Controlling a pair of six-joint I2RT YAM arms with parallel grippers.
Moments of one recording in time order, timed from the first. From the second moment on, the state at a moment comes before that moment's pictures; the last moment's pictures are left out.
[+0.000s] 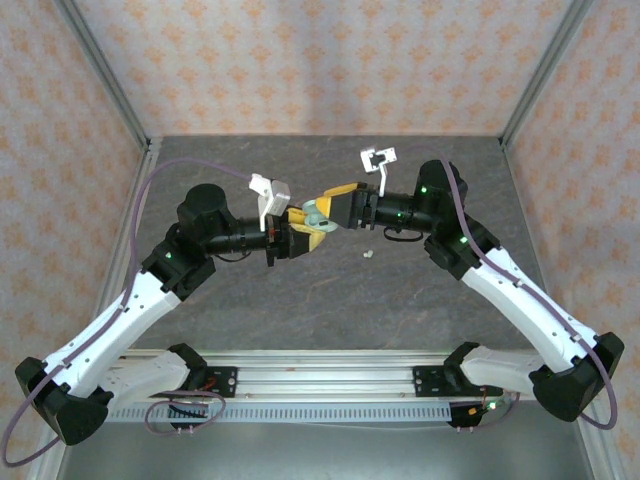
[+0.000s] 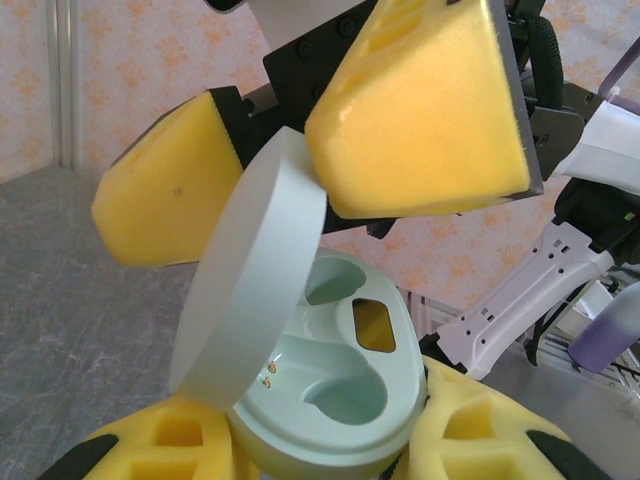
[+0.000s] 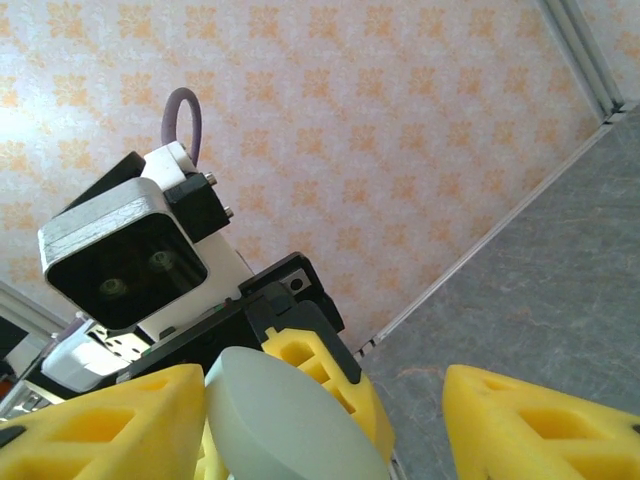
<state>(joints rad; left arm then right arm) -0.58 1.01 1.05 -0.16 0.74 -0.23 0.64 1.14 1.19 -0.09 -0.72 0.67</state>
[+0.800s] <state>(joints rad) -0.58 1.01 1.05 -0.13 0.76 -0.24 0.64 1.10 1.13 0.03 -0.69 0.64</state>
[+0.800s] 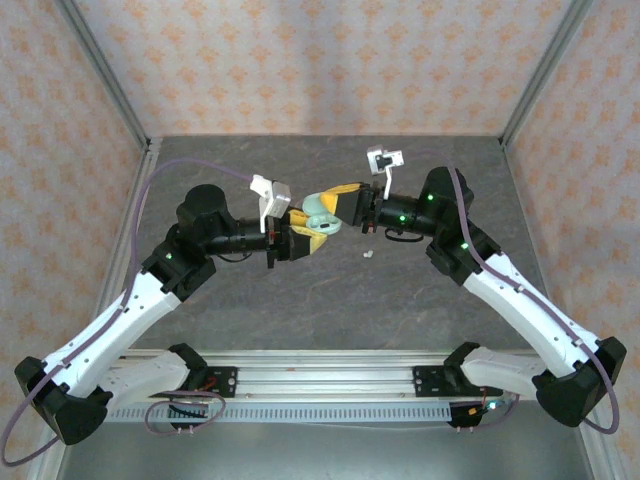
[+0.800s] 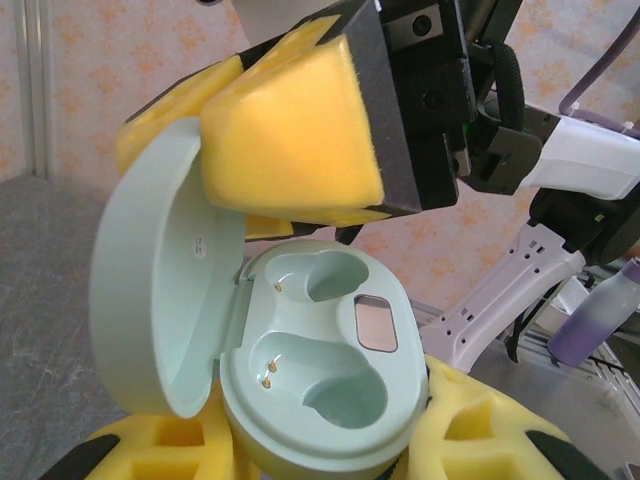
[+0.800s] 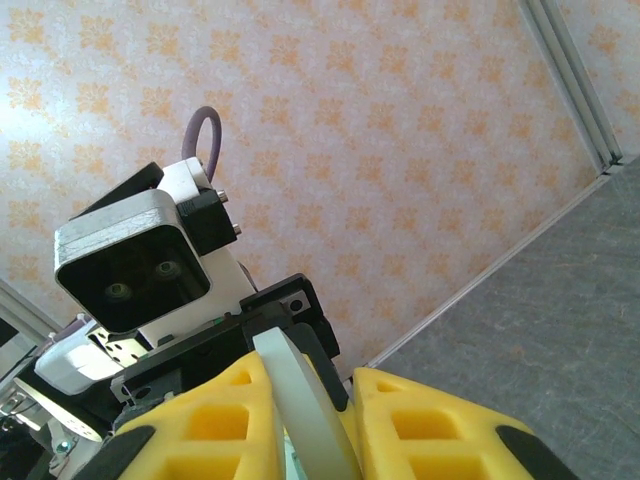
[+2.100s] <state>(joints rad) -0.61 0.96 1.05 -0.14 0.68 -0.23 0.64 1.03 1.15 -0.12 -0.65 0.32</state>
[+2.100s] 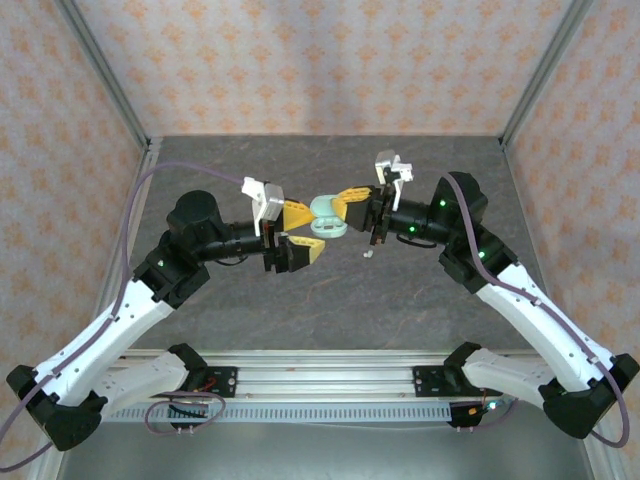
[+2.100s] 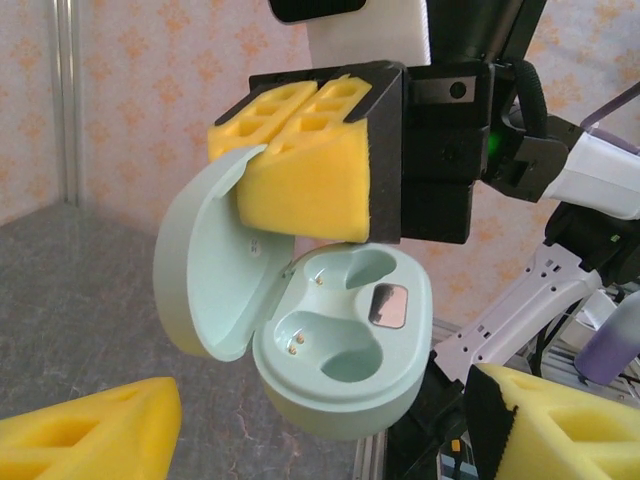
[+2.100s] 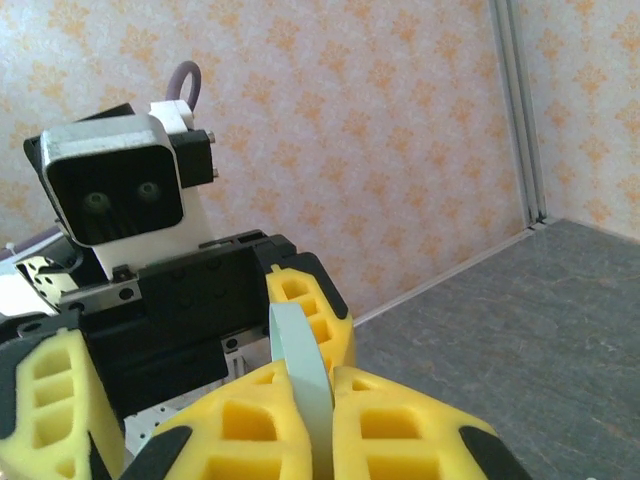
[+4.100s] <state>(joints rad) -0.62 1.03 1.05 -0.04 0.71 -0.22 0.64 1.02 1.12 -0.03 -0.66 0.36</state>
